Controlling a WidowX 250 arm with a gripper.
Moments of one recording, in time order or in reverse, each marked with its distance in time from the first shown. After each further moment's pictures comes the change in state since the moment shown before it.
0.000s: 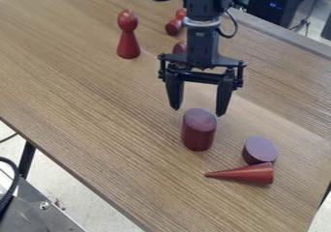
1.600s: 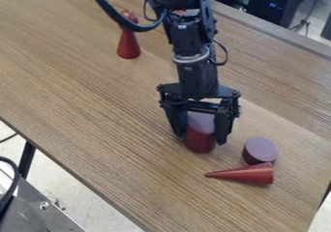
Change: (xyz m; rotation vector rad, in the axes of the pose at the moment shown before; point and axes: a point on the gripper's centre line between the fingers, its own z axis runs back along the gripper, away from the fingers) arm -0.015 -0.010 -0.027 -0.135 -0.117 -0.201
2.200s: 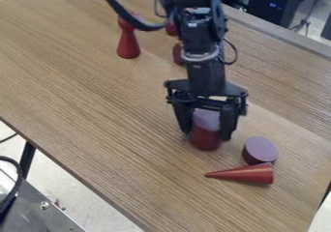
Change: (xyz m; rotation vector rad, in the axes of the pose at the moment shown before) arm 0.002 -0.013 -0.002 0.039 -0.014 -0.002
